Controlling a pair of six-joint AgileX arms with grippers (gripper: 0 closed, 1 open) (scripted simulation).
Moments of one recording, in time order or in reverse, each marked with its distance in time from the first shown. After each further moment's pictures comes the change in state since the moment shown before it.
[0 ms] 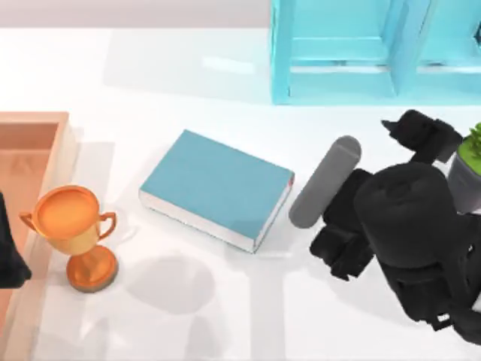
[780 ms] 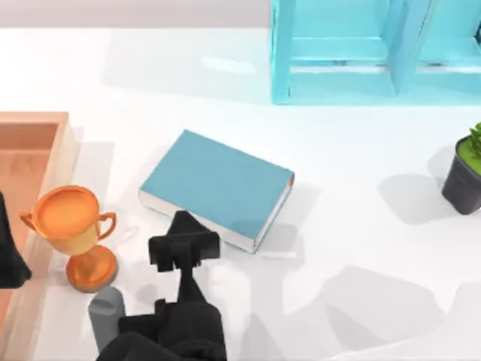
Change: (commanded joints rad) left arm 0.000 0.000 0.000 0.000 0.000 0.000; right arm 0.450 0.693 0.397 0.144 0.400 -0.236
